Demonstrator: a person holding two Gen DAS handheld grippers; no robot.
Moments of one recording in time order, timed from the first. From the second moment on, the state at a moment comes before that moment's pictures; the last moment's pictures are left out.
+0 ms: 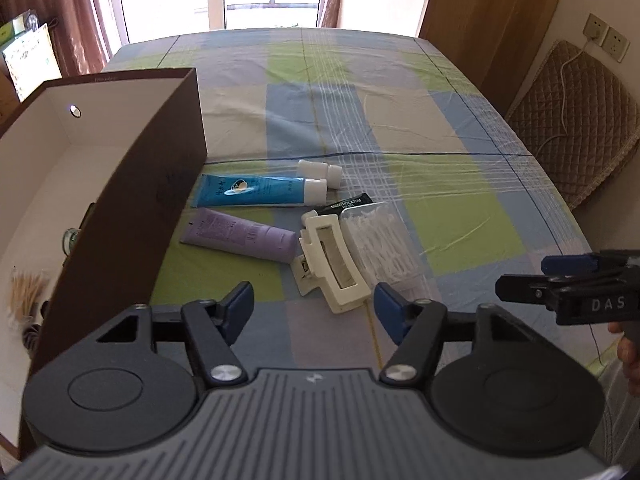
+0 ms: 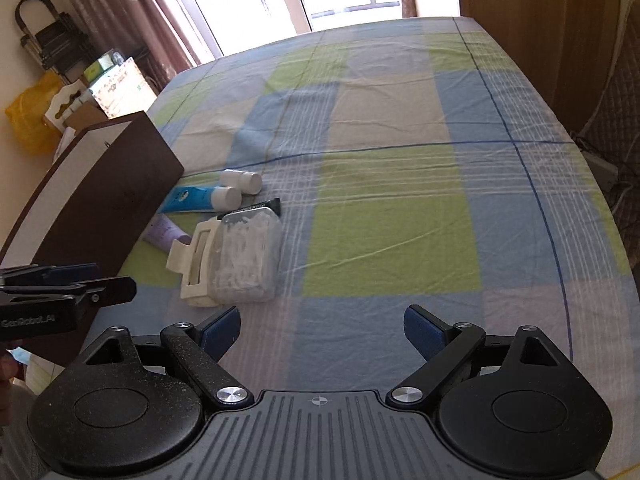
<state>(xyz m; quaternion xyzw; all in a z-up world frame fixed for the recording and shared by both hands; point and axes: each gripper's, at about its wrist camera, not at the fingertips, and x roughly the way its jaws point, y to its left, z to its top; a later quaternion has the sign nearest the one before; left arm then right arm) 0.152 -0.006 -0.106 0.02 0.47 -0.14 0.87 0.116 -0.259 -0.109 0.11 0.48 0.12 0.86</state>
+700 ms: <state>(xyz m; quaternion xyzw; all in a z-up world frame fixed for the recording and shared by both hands) 0.167 -0.004 -0.149 0.04 0.50 -0.17 0.85 0.121 -0.265 -0.130 0.12 0.50 0.10 0.85</state>
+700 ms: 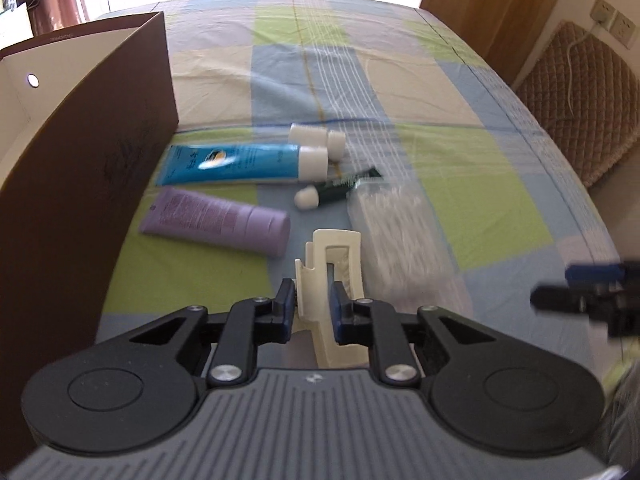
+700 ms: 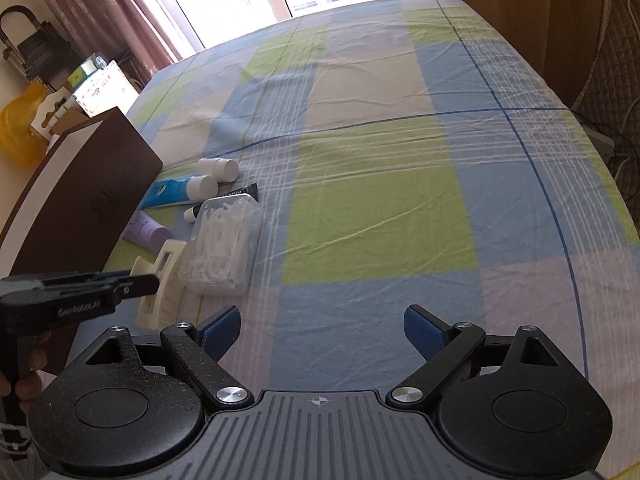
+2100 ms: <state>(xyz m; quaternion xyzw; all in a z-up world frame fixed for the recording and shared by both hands) 0.118 0.060 -0.147 0.07 0.53 -0.05 0.84 0.234 -0.054 -0.188 -0.19 0.46 0.40 0.77</state>
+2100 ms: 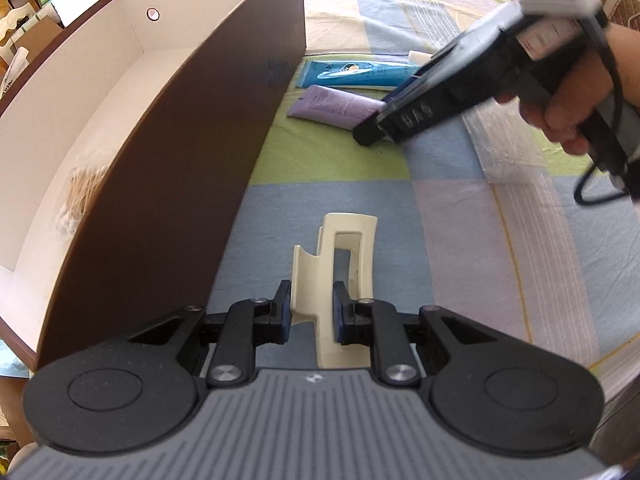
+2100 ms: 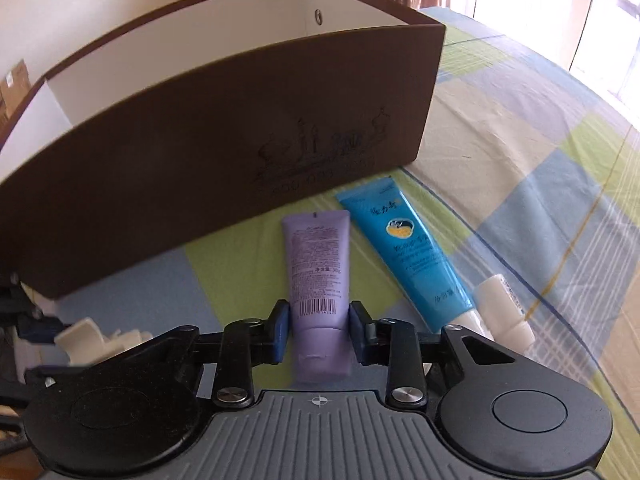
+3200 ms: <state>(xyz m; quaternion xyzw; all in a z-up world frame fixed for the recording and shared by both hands) 0.113 0.092 -0.025 0.05 0.42 -0.08 0.90 0.186 -0.121 -0.038 0.00 0.41 0.38 0.83</state>
